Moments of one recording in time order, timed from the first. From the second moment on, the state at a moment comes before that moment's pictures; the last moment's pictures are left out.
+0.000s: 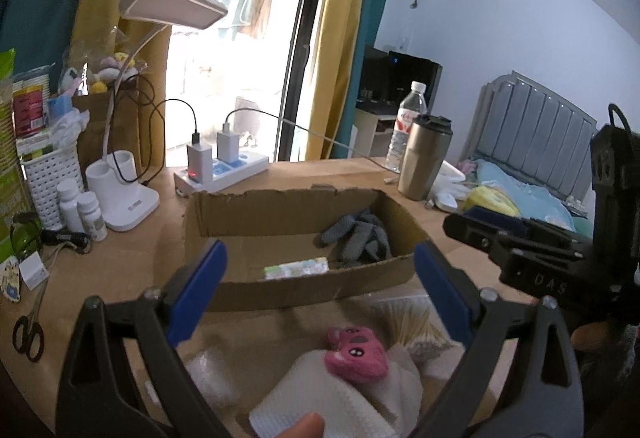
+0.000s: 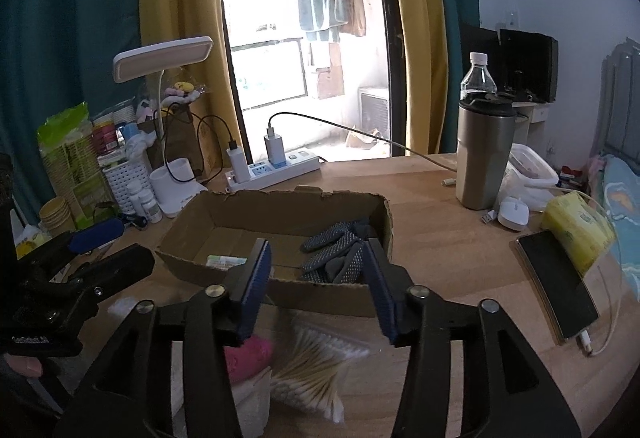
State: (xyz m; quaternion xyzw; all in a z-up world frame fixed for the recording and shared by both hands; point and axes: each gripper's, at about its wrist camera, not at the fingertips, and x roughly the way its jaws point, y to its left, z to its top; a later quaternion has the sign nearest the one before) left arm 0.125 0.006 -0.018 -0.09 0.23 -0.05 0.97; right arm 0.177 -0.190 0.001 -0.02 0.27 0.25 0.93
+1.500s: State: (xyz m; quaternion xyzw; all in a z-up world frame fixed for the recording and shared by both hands) left arm 0.136 -0.028 -0.087 -0.03 0.35 -0.05 0.94; right arm 0.206 -0.184 -0.090 -0.03 0.40 0.24 0.88
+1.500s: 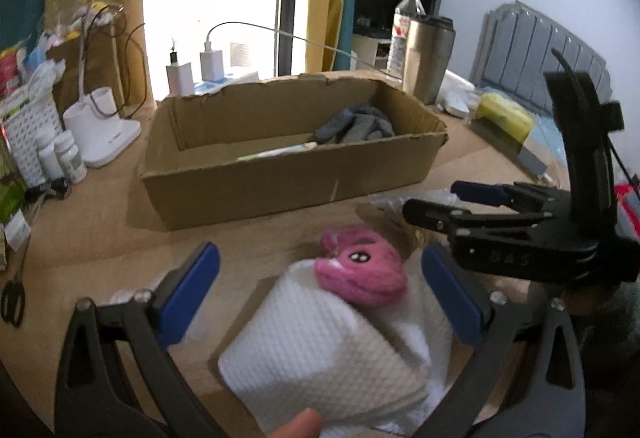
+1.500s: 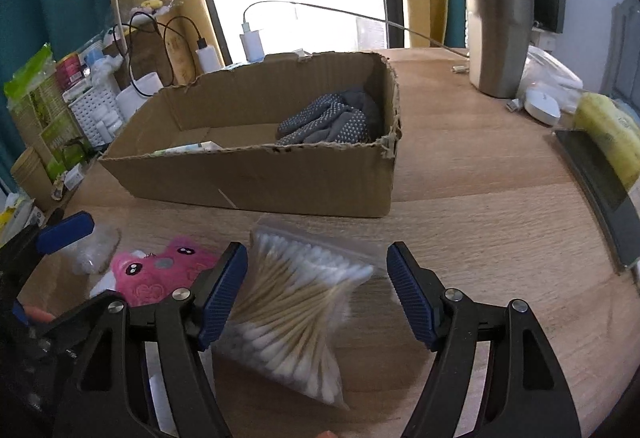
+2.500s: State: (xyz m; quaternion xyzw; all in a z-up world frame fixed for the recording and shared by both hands) left arm 0.169 -0.071 -0.102 0.05 0.43 -0.08 0.90; right arm 0.208 -0.233 -0.085 0.01 0.38 0.25 0.89
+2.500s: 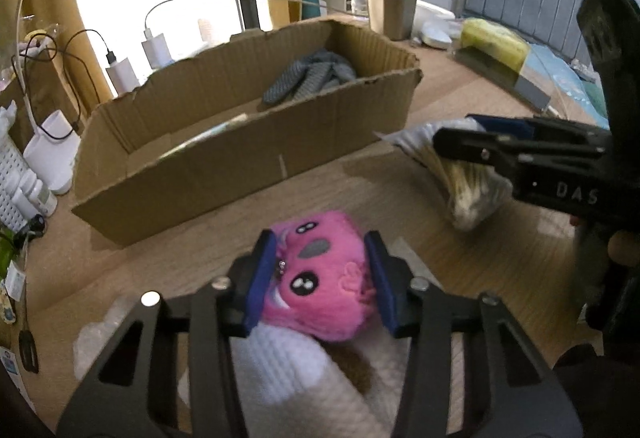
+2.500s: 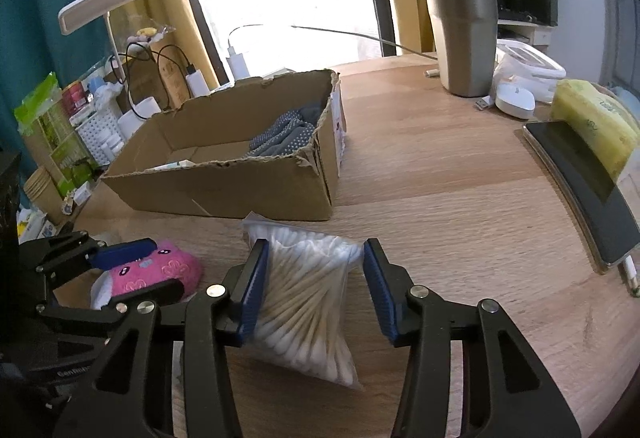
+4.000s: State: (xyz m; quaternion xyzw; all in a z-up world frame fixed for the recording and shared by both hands) left arm 0.154 0.037 -0.028 -0.07 0.29 -0.04 0.95; right arm 0.207 -0.181 -0.011 -0.03 0.30 0.28 0.91
